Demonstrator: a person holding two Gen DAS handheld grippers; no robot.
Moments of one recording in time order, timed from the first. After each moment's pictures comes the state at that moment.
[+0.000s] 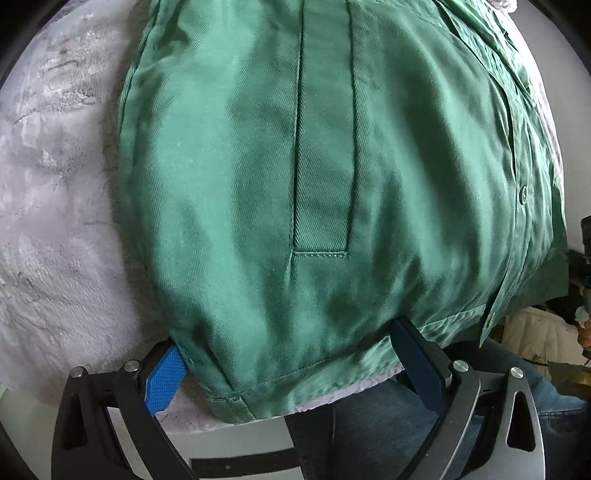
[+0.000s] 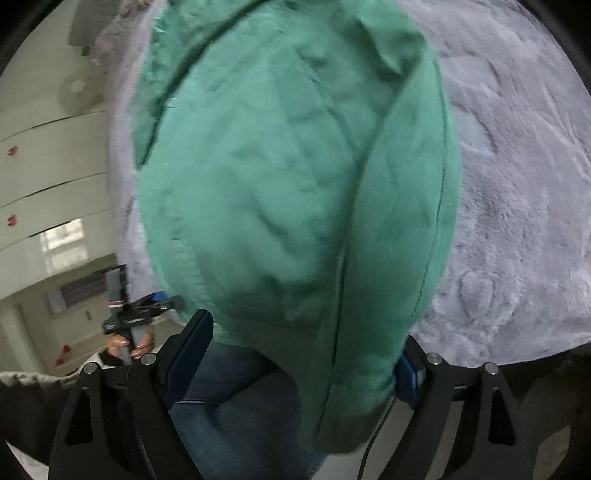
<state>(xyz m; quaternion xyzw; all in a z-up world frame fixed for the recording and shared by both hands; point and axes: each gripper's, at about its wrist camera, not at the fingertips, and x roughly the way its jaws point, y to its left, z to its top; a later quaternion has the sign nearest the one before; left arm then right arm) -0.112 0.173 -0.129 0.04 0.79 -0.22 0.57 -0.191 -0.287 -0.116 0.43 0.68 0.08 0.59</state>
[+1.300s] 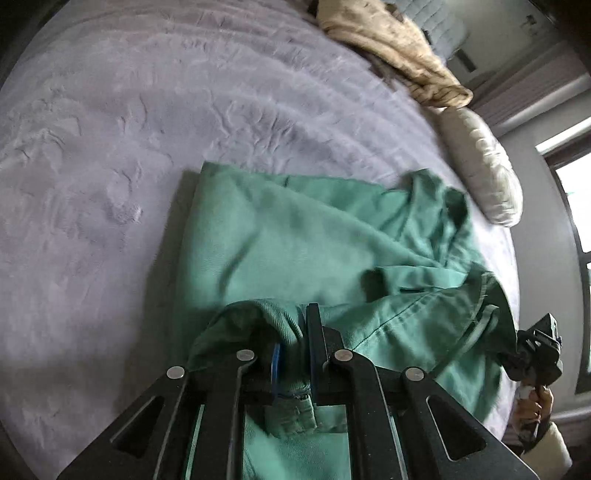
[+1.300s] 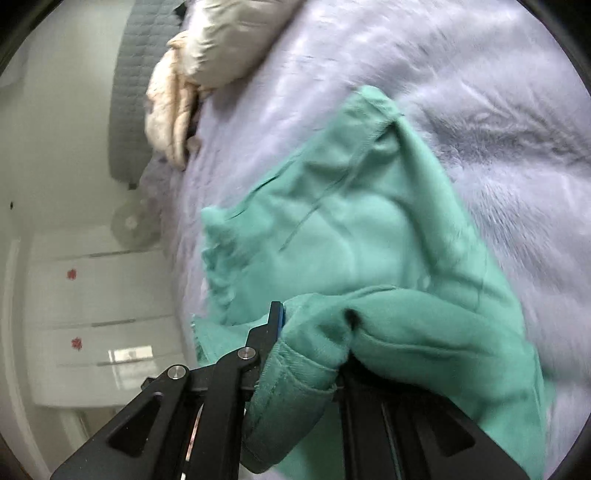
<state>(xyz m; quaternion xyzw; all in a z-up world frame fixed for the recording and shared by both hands) 0.212 0.074 -0.106 -0.13 0.61 -0.20 0.75 0.115 -0.394 -0.153 0.58 0.45 0.02 0.68</state>
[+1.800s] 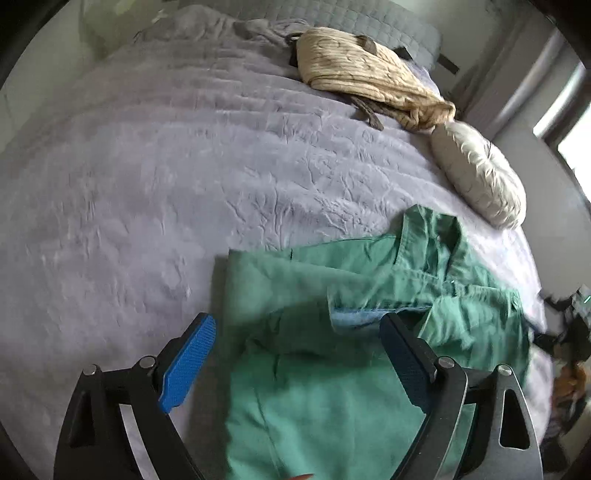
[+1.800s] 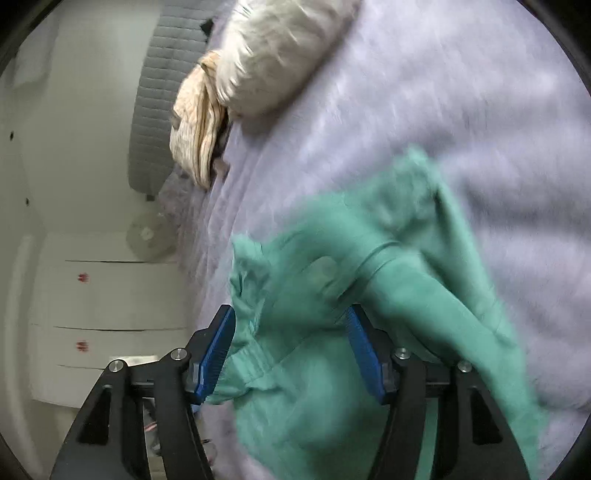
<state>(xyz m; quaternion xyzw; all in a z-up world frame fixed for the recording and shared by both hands) 0.209 0.075 -0.032 -0.04 0.54 -0.18 0.82 0.123 -0.414 -0.100 0.55 0.40 0.00 0.73</state>
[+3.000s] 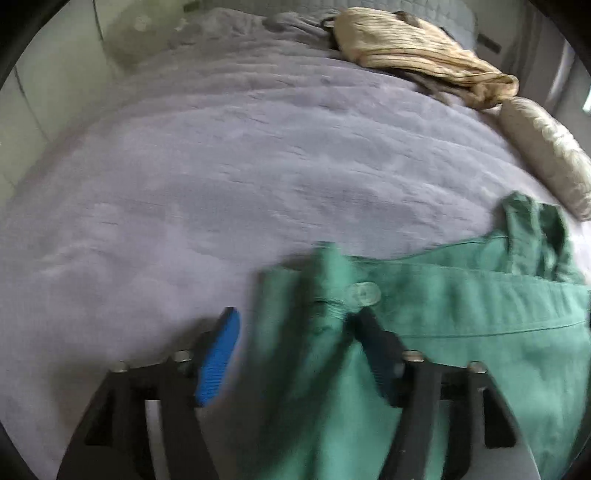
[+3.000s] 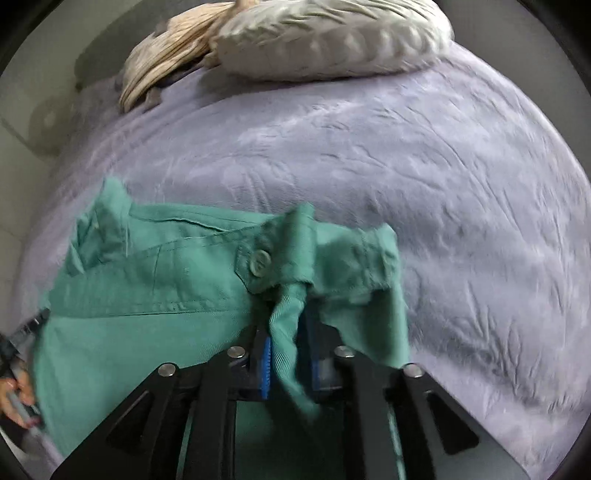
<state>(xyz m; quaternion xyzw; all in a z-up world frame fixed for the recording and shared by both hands) 0.253 0.057 -0.107 0.04 0.53 -0.06 0.85 0.143 -0.390 -0.120 0.22 0.53 -0.11 0.81</state>
